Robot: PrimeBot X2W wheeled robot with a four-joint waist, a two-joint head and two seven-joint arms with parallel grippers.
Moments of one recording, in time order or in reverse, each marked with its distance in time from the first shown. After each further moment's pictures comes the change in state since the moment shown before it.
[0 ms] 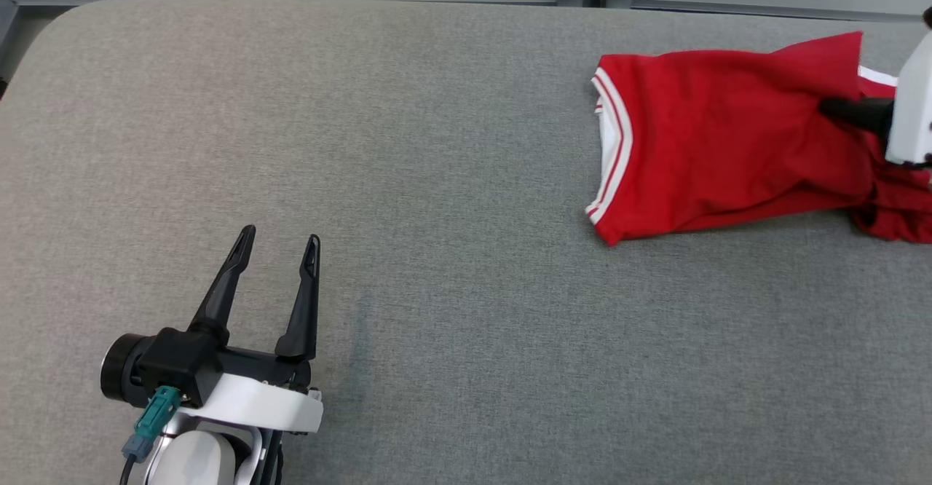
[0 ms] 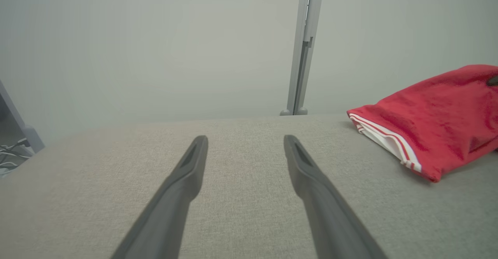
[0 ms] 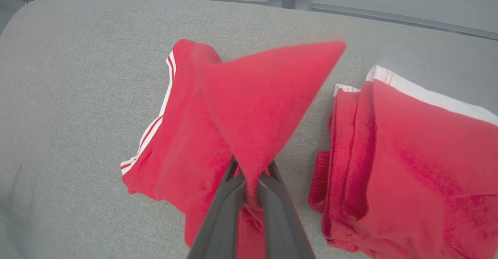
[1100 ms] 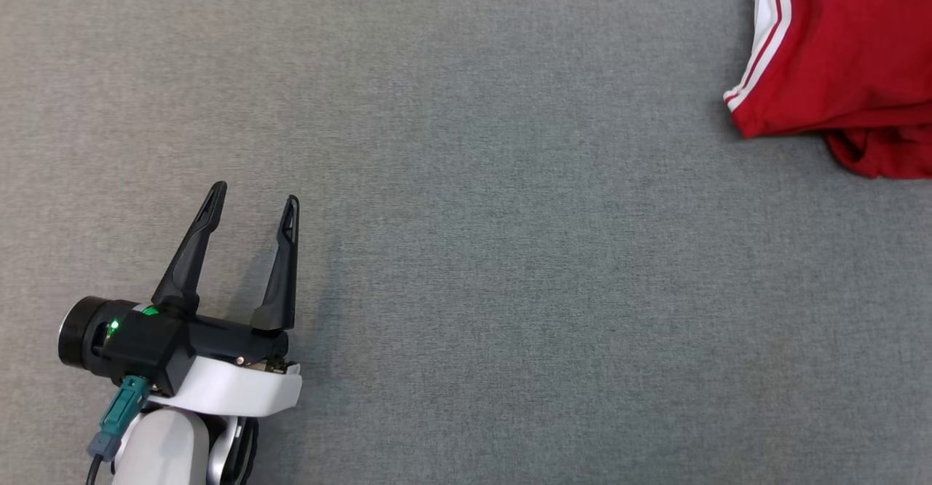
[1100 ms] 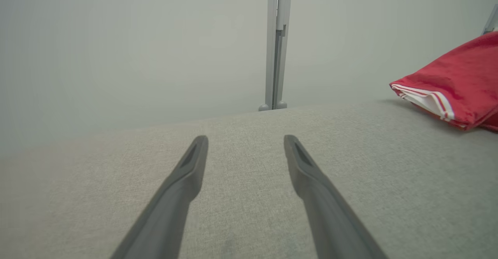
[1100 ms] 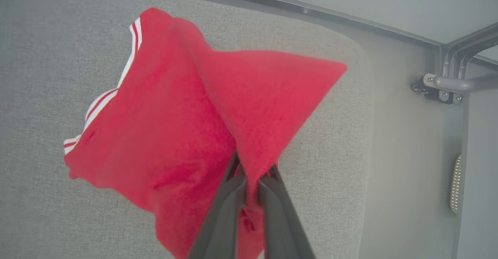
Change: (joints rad) left arm -0.026 0.039 0.019 -0.112 0.035 -0.007 0.000; right arm -0.275 -0.149 0.046 0.065 -0.212 0.000 0.183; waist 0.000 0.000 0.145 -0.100
